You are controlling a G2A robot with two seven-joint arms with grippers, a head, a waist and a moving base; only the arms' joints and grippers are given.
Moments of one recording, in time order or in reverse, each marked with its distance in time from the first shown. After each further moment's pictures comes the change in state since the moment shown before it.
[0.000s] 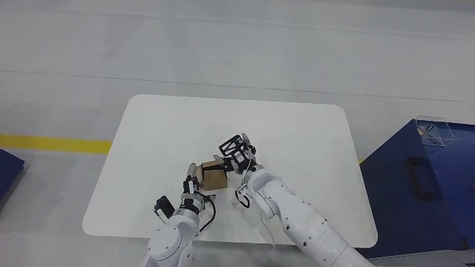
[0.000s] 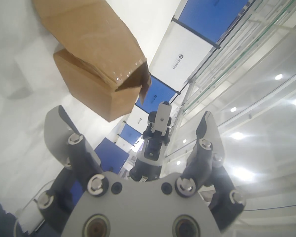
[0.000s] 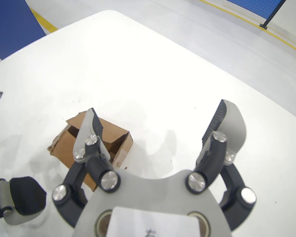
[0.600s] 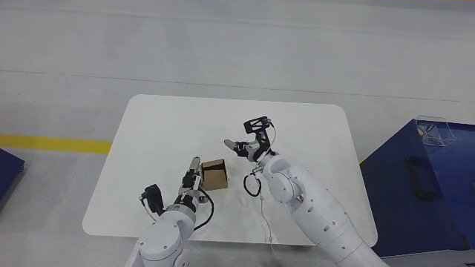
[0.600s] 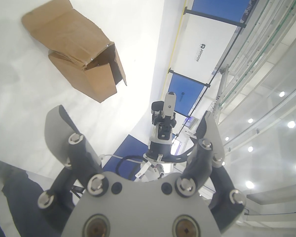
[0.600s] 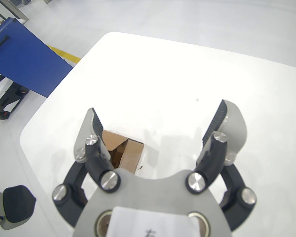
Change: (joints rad) left arm 0.035 0.032 0.024 -0.368 0.255 0.497 0.034; right arm -0.014 0.051 0.182 -0.105 0.373 -0.066 0.124
